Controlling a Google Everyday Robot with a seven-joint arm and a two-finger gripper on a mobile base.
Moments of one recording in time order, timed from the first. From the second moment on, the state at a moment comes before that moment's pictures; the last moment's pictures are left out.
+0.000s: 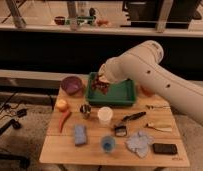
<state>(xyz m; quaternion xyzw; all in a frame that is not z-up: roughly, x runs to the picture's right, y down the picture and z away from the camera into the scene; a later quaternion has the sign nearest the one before) 0.020 -0.077 0.626 -0.02 -0.21 -0.03 0.98</state>
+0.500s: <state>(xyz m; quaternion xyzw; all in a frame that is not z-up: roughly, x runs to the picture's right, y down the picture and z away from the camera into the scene) 0.061 -0.100 0.639 0.00 -0.19 0.04 0.98</state>
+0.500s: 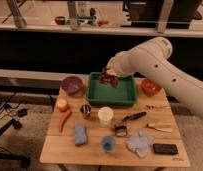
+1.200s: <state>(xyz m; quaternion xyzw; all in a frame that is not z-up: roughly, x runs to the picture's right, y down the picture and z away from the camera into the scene) 0.121 -0.107 0.650 0.01 -0.17 0.11 0.98</state>
